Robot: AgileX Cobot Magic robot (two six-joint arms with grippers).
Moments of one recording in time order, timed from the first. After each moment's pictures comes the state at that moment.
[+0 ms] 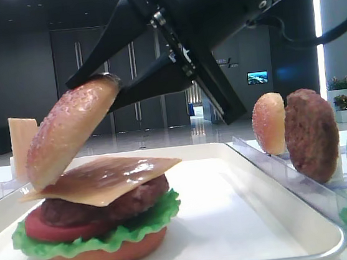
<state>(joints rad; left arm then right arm) 0.03 -0.02 -0.47 -0.09 1.11 0.14 0.63 1.73 -0.82 1.77 0.71 -1.12</state>
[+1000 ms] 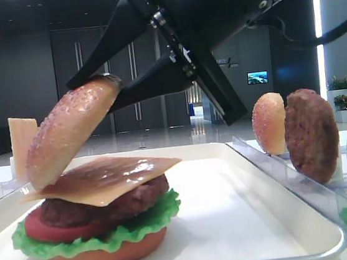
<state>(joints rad) 0.03 -0.02 -0.47 -0.09 1.11 0.14 0.63 1.73 -0.82 1.77 0.71 -1.11</state>
